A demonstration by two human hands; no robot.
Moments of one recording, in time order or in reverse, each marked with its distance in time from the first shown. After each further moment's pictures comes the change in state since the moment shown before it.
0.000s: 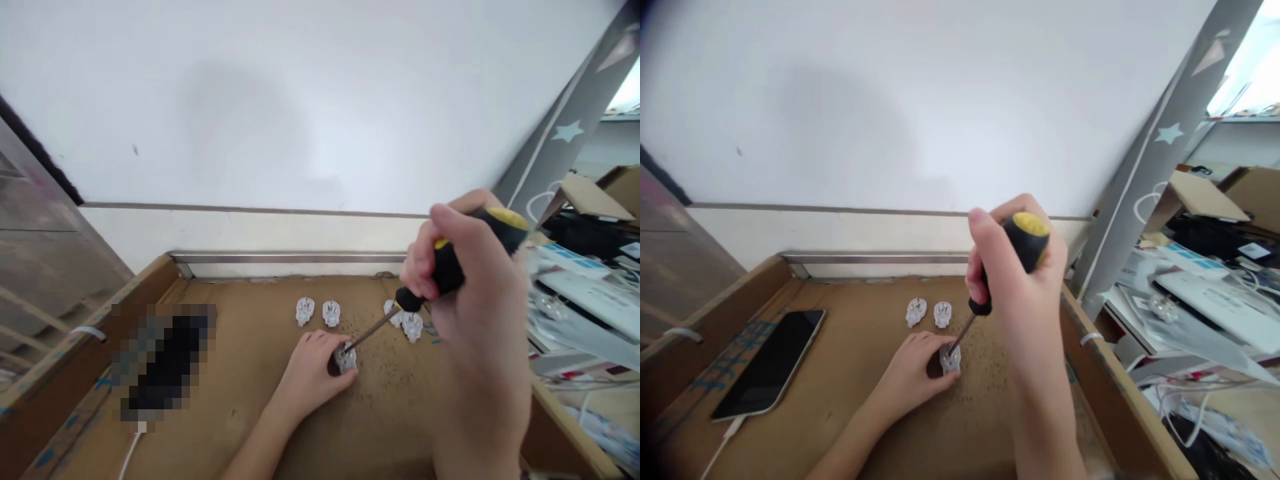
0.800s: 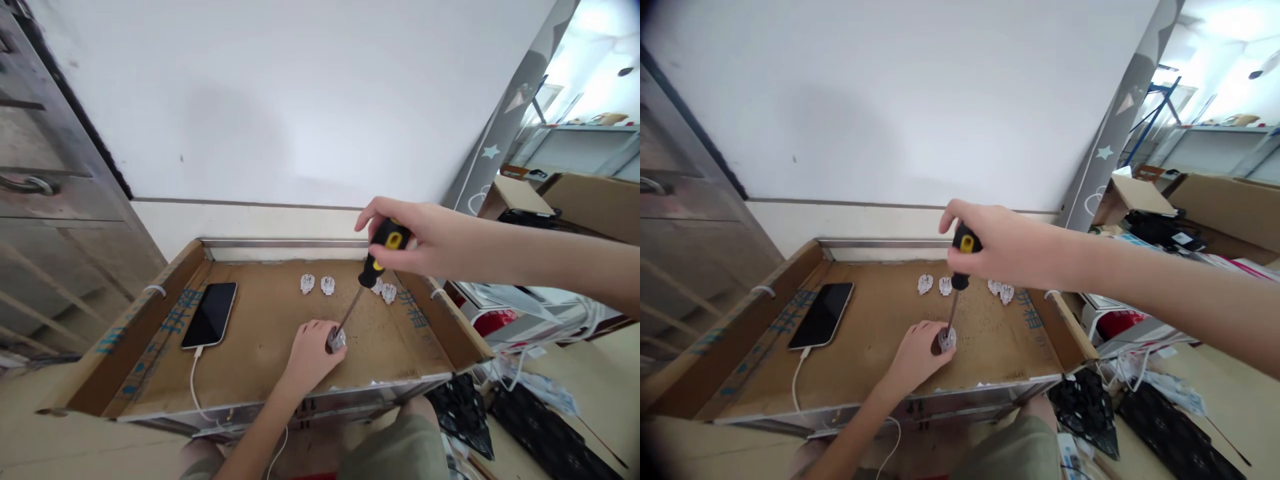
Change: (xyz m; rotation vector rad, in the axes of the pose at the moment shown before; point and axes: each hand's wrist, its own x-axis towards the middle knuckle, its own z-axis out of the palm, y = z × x) left_hand -0.059 0.041 0.003 0.102 0.069 -0.117; right_hand -0.012 -0.106 -0.023 -1.188 -0.871 -0.088
